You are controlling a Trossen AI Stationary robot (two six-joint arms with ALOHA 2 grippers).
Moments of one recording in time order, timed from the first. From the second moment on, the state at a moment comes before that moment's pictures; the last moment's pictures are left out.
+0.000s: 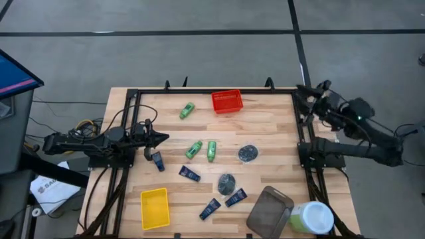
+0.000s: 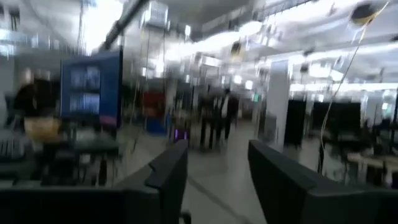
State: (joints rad) left arm 0.01 0.17 0.01 0.20 -0.19 -0.20; right arm -0.26 0.37 0.68 -0.02 0.24 -0.19
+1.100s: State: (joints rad) left arm 0.00 0.17 0.01 0.20 -0.19 -0.19; right arm -0.08 1.56 1.28 -1.11 0.02 -0.17
